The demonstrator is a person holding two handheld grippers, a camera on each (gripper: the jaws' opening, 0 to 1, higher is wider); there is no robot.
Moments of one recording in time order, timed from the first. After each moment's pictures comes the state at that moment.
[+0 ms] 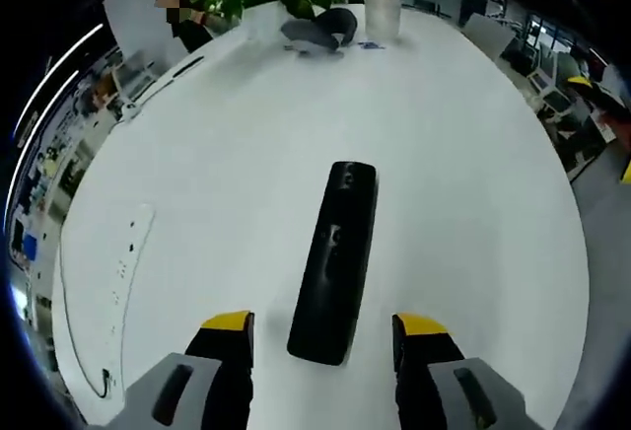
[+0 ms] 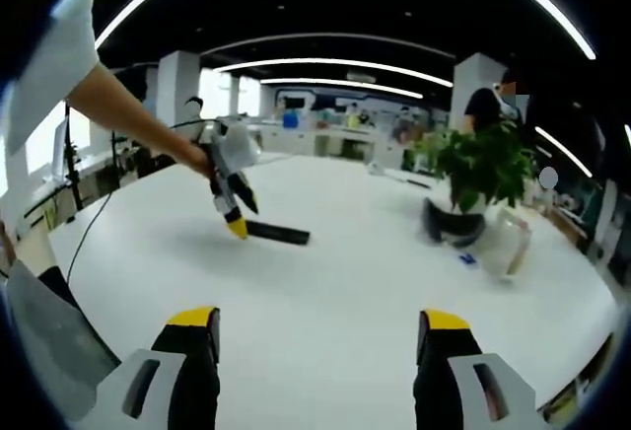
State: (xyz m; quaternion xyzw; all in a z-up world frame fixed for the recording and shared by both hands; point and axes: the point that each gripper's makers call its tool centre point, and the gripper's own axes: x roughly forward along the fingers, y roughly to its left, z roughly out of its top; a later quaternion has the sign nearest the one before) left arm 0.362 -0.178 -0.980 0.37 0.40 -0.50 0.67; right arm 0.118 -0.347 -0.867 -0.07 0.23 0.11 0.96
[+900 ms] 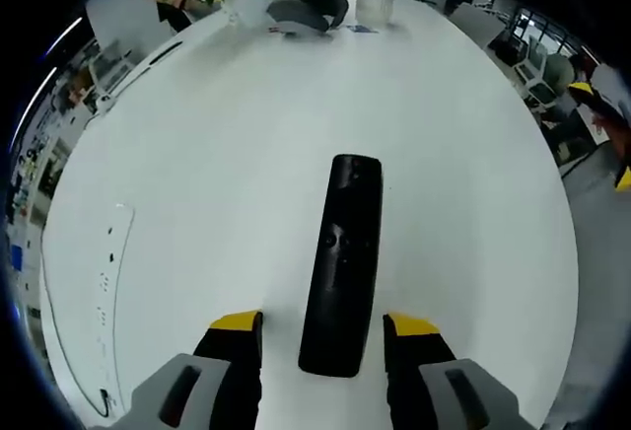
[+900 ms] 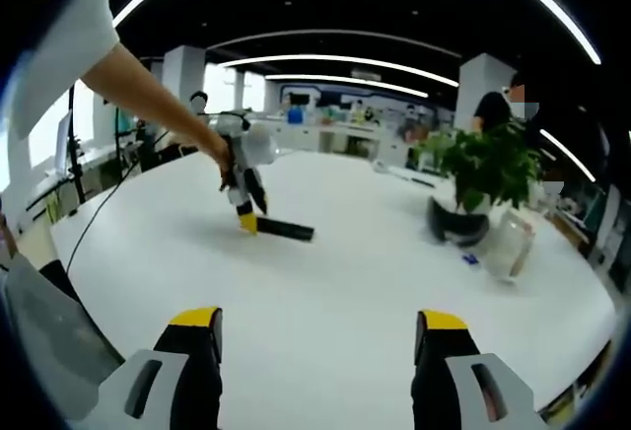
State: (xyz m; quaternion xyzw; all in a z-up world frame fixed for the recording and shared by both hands) left arm 0.369 -0.181 -0.989 0.36 0.44 -0.53 0.63; right arm 0.116 -0.344 -0.871 -0.08 0.24 0.12 0.96
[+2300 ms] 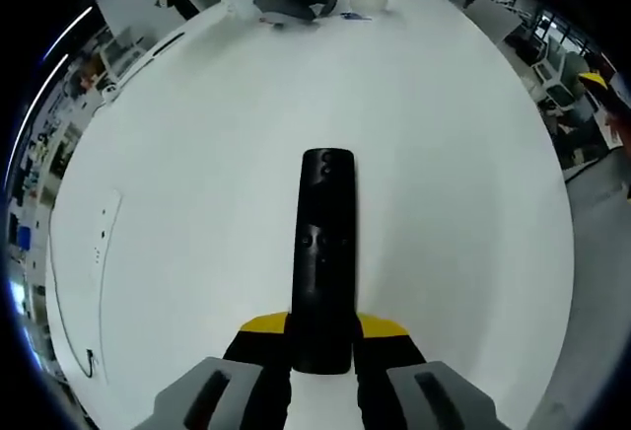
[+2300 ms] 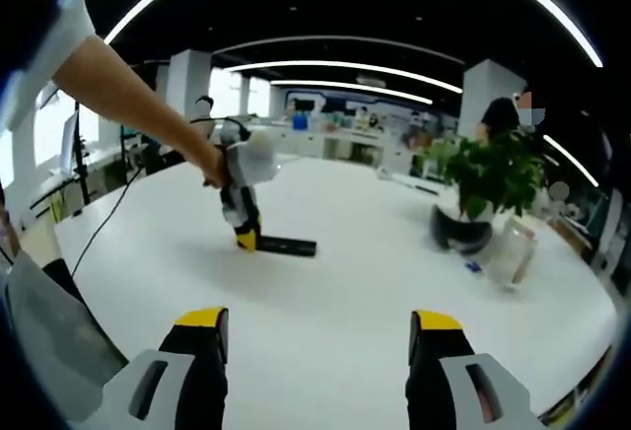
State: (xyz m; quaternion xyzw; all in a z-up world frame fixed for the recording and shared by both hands) left arm 0.312 -0.185 -0.990 0.37 0.47 -0.48 0.64; right arm 0.115 -0.338 -0.864 -0.08 0.23 0.13 0.96
